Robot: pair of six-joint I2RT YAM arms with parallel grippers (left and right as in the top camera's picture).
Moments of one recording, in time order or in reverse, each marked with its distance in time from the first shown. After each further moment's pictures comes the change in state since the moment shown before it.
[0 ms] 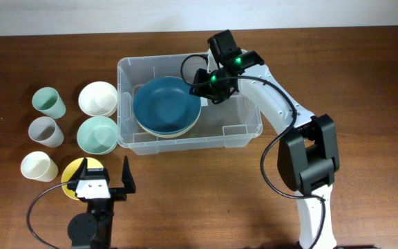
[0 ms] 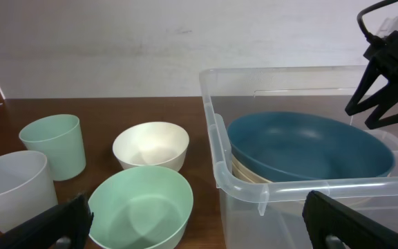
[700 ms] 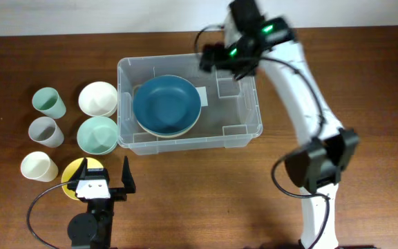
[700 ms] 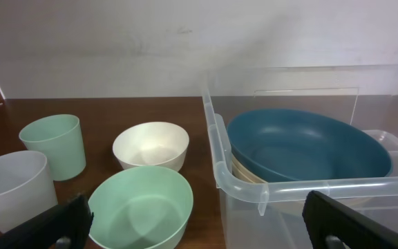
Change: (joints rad) left arm 0.000 0.000 0.000 0.000 0.000 0.000; right arm -0.096 -0.009 0.536 -0.511 0.124 -0.202
